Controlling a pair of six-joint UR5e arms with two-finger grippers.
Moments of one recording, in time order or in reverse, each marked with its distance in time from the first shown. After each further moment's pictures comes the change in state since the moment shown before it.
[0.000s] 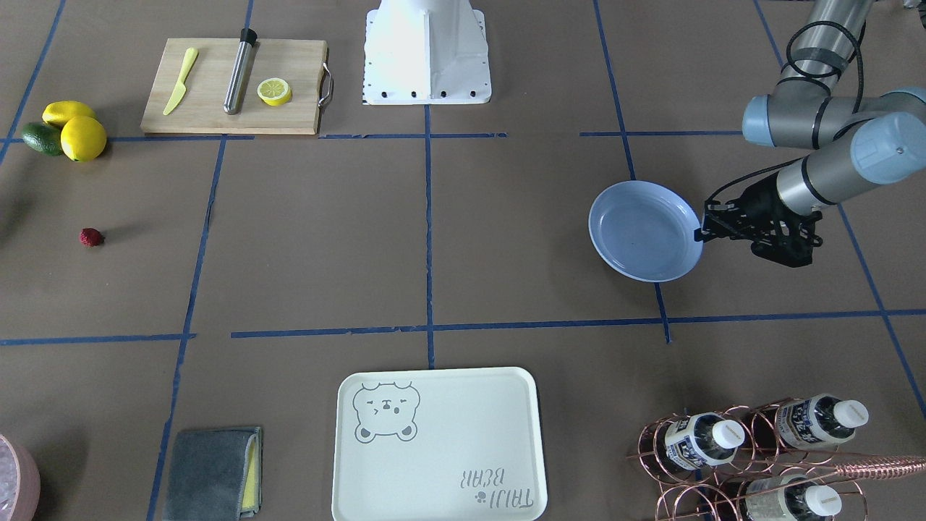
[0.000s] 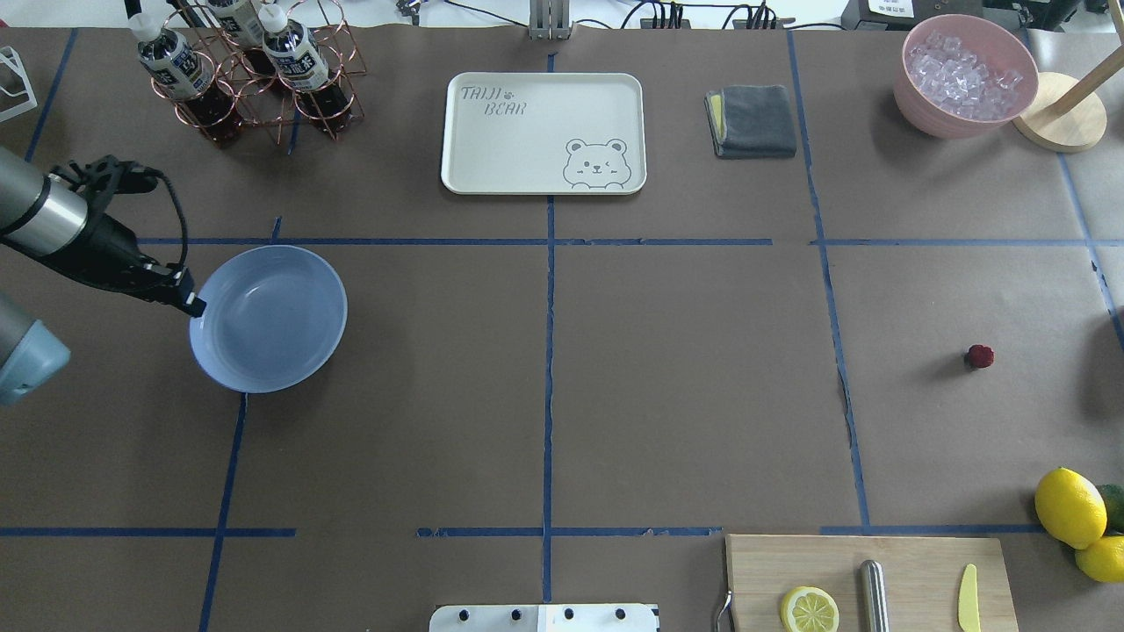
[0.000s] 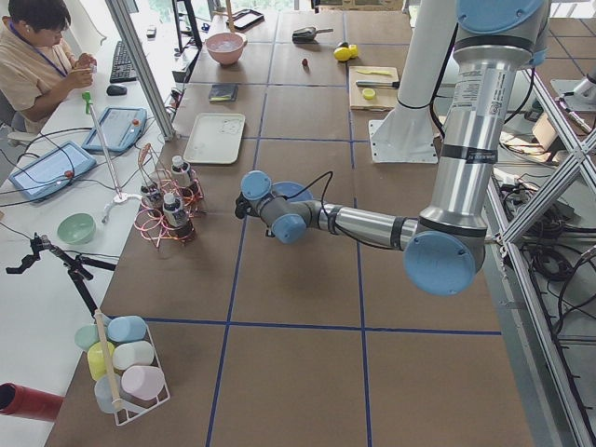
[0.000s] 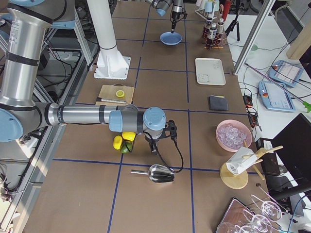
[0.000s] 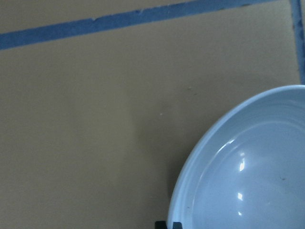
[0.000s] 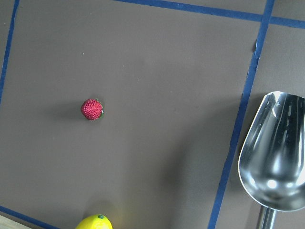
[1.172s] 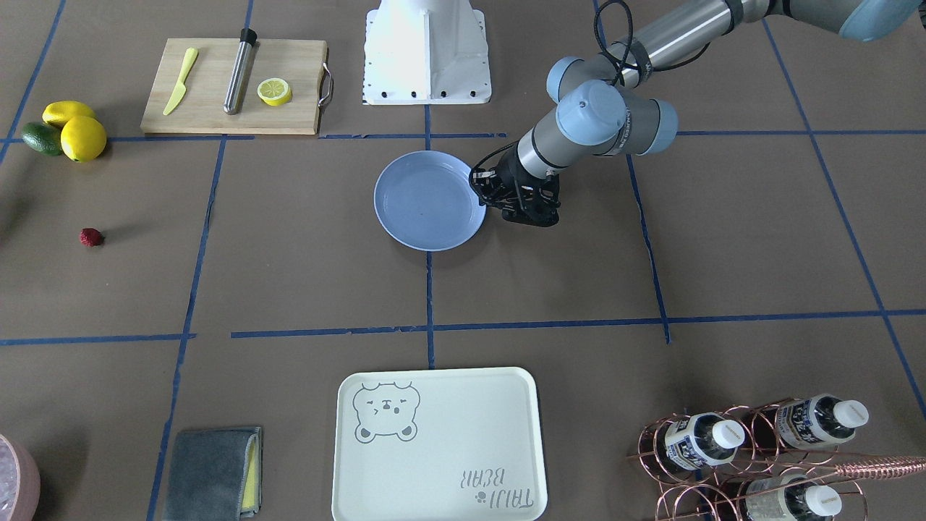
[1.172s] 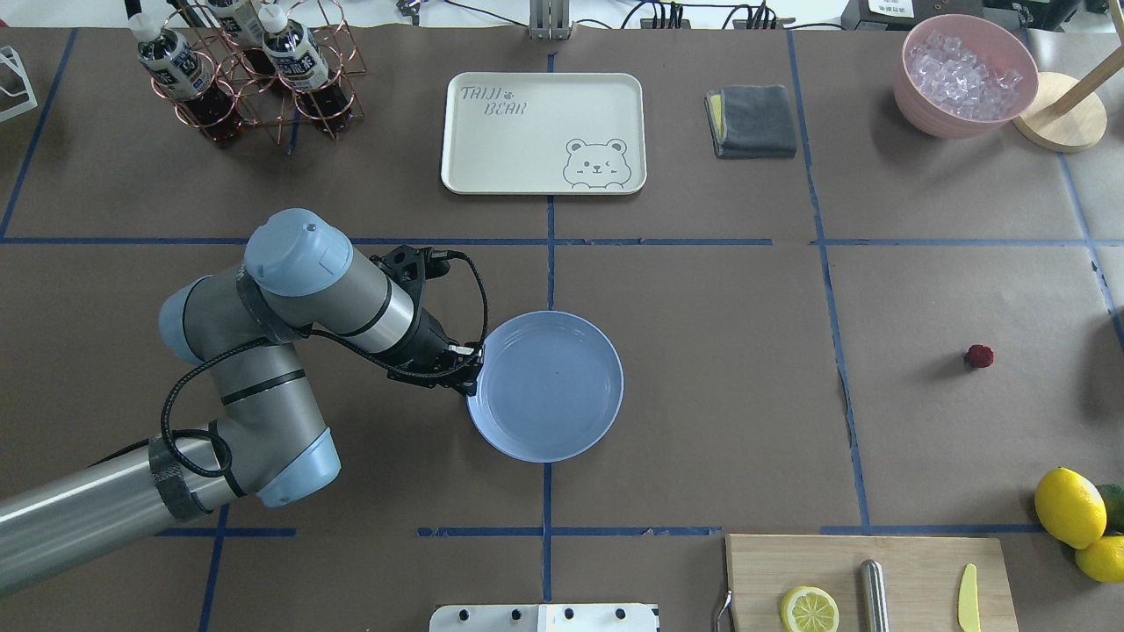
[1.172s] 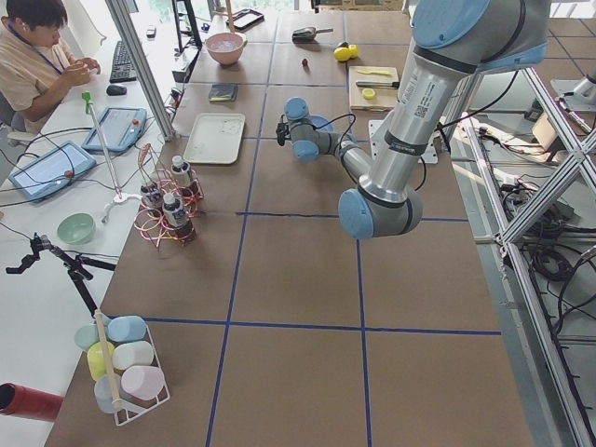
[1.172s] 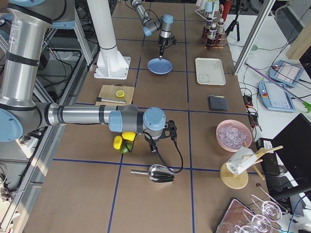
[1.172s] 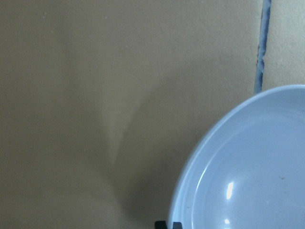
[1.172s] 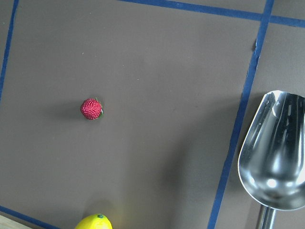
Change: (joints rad) left arm 0.401 -0.337 0.023 0.015 0.289 -0.514; right arm 0.000 -0.001 -0.001 -0.001 0.000 0.000
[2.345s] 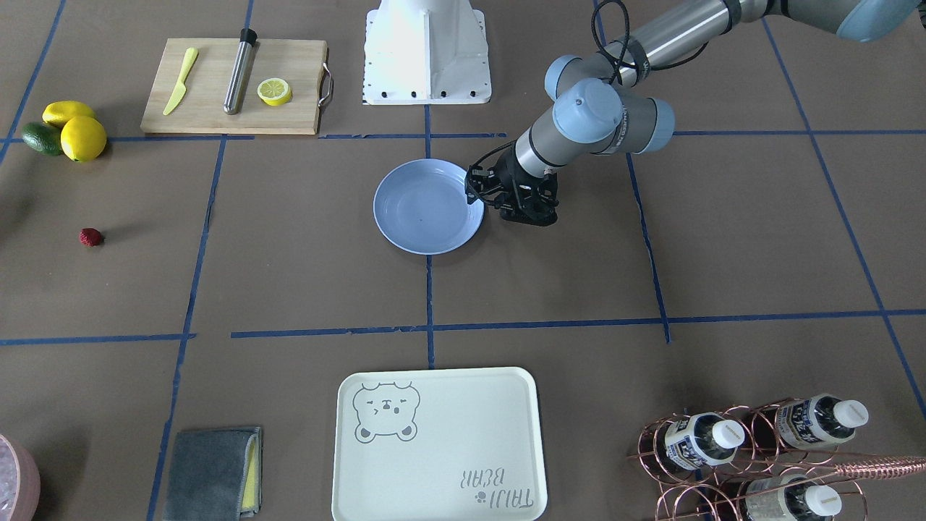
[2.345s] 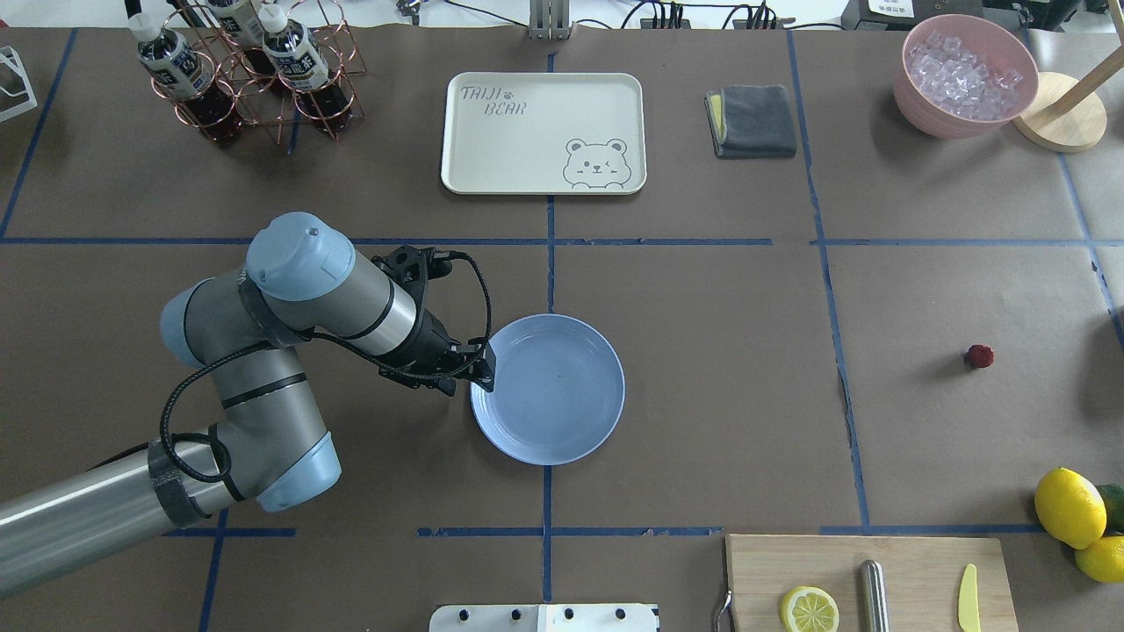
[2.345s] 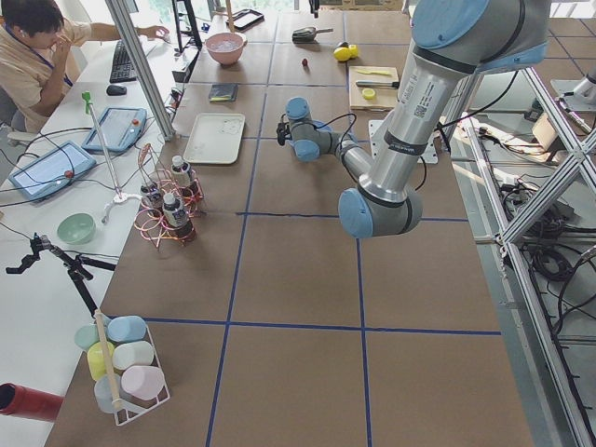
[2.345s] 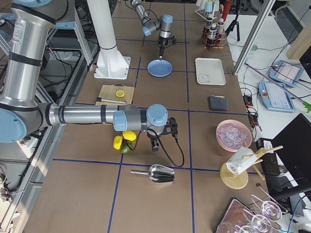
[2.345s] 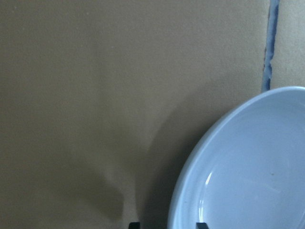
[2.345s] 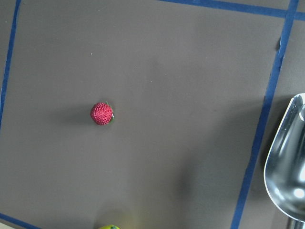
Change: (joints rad) left arm -0.003 0.023 -0.053 0.004 0.010 0.000; right arm -0.115 0.003 -0.008 0.130 -0.012 0.205
